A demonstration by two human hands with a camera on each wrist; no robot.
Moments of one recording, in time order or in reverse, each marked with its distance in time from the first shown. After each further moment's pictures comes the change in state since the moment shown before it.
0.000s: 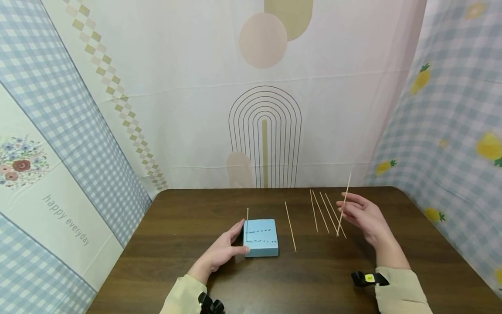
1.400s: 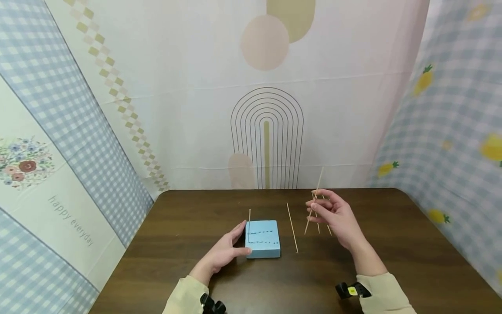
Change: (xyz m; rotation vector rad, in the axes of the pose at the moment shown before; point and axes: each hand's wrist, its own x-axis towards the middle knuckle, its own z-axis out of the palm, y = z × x) left_hand 0.004 -0.004 0.004 -0.004 0.011 0.008; right_hand -0.010 -0.012 0.089 0.043 -0.171 -0.335
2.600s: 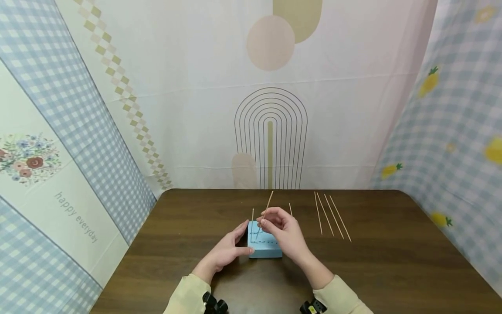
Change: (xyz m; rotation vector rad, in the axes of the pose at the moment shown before) left_hand 0.002 -0.001 -0.001 0.000 0.011 0.014; right_hand -0.001 0.032 0.135 -0.063 -0.062 -0.025
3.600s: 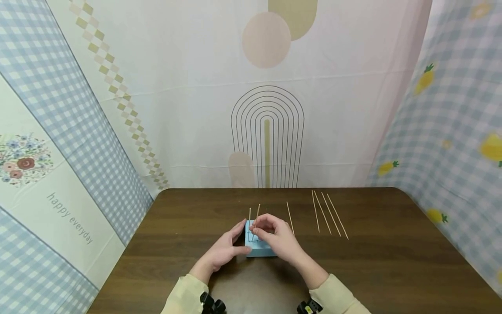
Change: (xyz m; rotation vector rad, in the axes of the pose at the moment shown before) left_hand -0.002 0.004 -0.002 -0.008 -0.020 -0.011; right_hand -0.001 0.010 0.004 -0.140 -0.127 0.075
